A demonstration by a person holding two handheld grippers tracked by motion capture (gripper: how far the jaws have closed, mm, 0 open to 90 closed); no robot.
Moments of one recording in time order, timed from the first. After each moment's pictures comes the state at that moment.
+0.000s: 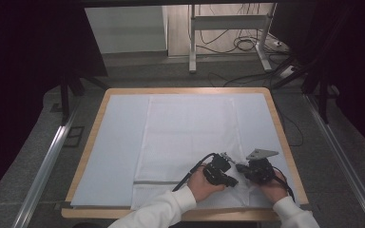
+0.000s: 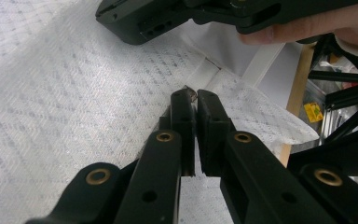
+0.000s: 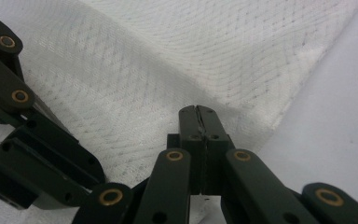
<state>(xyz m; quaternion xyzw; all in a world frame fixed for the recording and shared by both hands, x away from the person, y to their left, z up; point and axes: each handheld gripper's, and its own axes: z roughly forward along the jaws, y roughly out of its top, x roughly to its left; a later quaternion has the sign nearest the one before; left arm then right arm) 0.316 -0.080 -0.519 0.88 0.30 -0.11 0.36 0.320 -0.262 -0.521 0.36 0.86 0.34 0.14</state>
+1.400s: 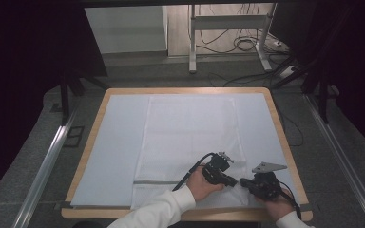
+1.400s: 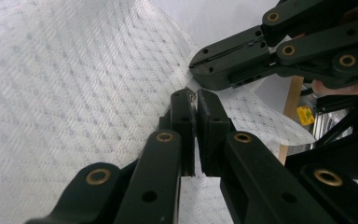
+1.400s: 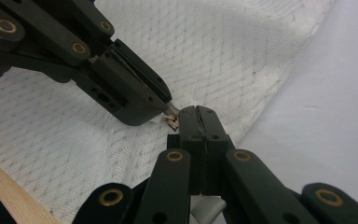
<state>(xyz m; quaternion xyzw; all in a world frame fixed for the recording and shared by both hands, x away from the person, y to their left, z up) 0.318 -0.077 -0.522 0.87 0.31 -0.12 0.37 0.272 -0.269 -0.517 0.42 0.84 0.34 0.10</state>
